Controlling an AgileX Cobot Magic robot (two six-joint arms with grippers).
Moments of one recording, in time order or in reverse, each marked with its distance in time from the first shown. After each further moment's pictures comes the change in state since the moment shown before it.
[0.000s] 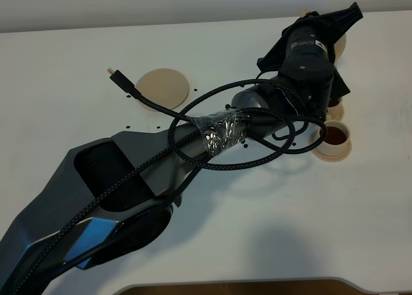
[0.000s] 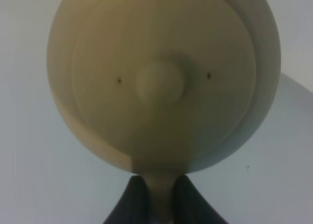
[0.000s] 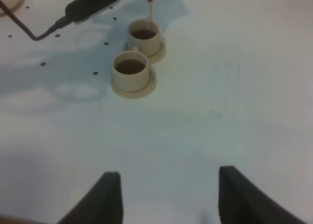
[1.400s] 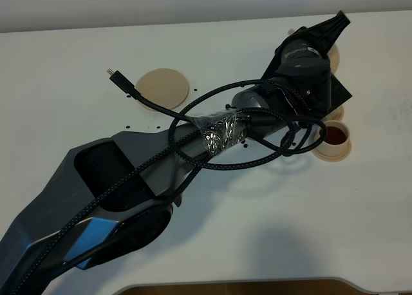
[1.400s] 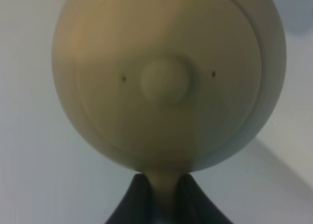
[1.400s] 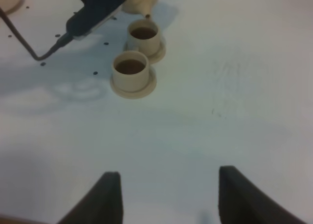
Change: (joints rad) left arm 0.000 0.000 0.000 -0.227 0.070 0.001; right arm 0.000 0.000 0.000 0.000 0.000 0.000
